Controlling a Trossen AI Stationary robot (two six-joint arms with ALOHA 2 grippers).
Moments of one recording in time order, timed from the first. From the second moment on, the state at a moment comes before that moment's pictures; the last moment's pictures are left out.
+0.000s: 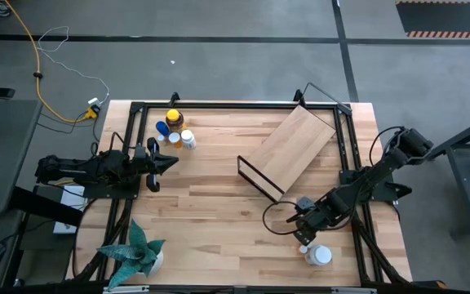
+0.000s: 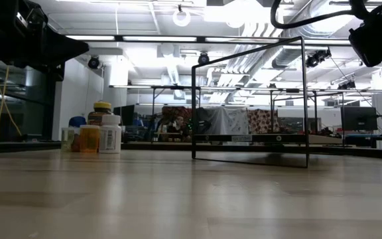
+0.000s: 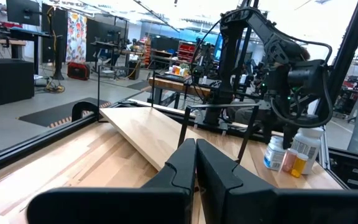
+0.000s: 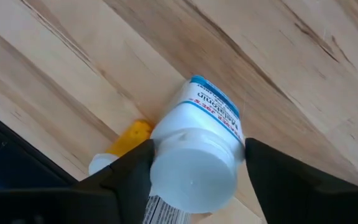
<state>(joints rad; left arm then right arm) 0.05 0.00 0.01 0.07 -0.26 -0.15 0.62 1.44 0.89 -0.77 -0.13 1.45</state>
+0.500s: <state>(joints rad) 0.05 0.00 0.01 0.07 -0.26 -0.15 0.60 1.44 0.89 -0.77 -0.18 1.34</state>
